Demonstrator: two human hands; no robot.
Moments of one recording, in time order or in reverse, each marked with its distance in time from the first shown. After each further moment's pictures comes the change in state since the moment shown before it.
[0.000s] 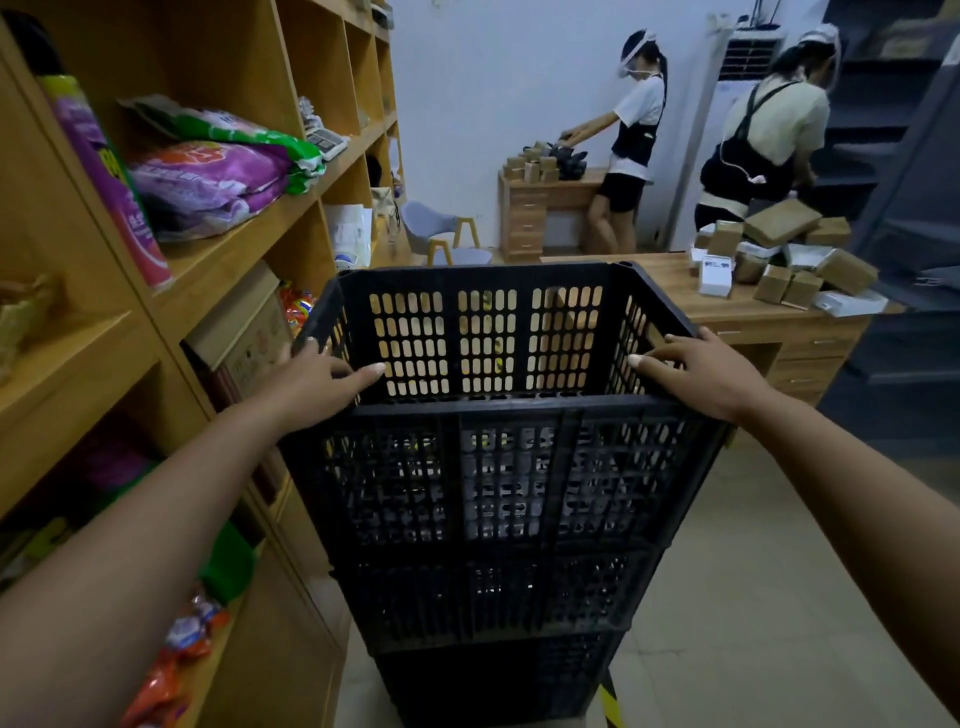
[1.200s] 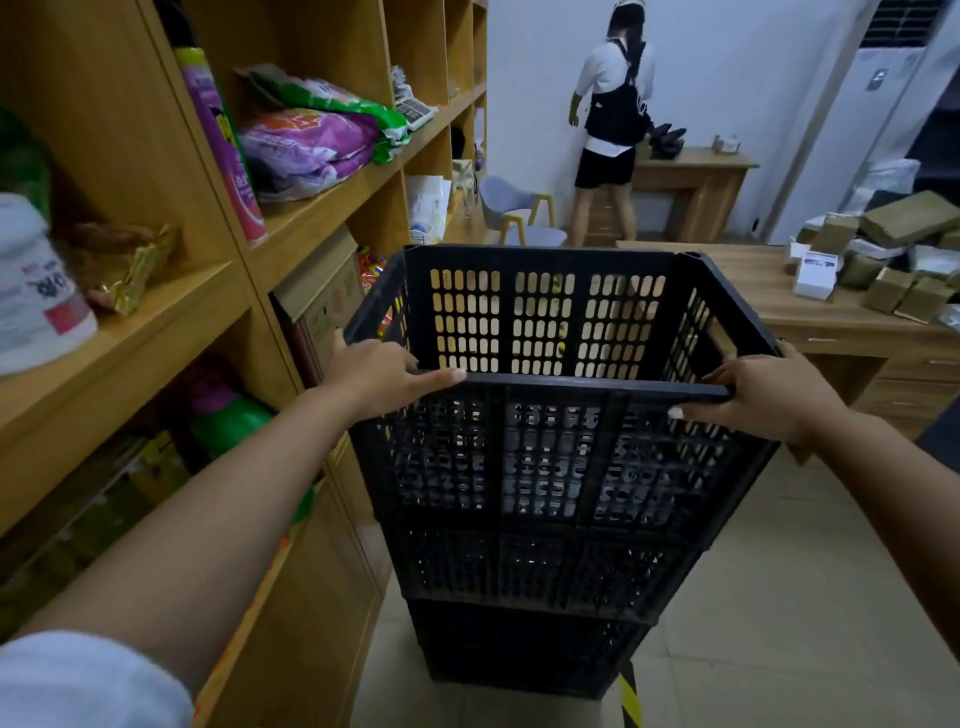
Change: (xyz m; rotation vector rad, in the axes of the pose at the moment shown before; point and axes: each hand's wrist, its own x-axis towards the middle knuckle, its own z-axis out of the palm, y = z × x) left_hand -0.033 0.012 0.021 0.156 0.138 0.106; right_hand 0.017 0.024 0.018 -0.342 -0.010 -0.320
